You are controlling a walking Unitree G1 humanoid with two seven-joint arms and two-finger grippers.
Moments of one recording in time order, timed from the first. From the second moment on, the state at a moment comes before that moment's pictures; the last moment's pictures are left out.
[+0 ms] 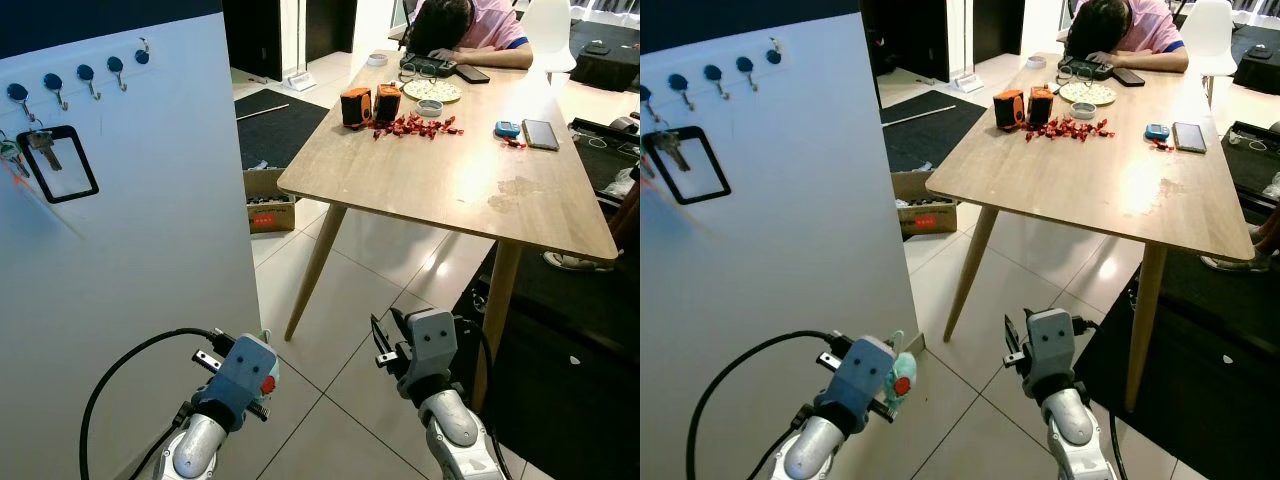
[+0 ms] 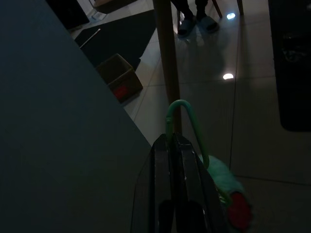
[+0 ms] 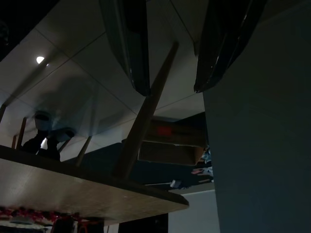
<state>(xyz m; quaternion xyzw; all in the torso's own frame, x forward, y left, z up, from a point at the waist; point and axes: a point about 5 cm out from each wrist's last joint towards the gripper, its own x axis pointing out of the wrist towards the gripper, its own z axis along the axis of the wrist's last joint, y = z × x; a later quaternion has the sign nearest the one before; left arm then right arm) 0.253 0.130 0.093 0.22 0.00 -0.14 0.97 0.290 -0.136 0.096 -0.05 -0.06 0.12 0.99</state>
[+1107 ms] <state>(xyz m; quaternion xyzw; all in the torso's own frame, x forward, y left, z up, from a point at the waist) 0.253 0.132 0.090 0.22 0.00 -0.13 0.97 0.291 -0.133 0.095 -0.05 -0.06 0.13 0.99</state>
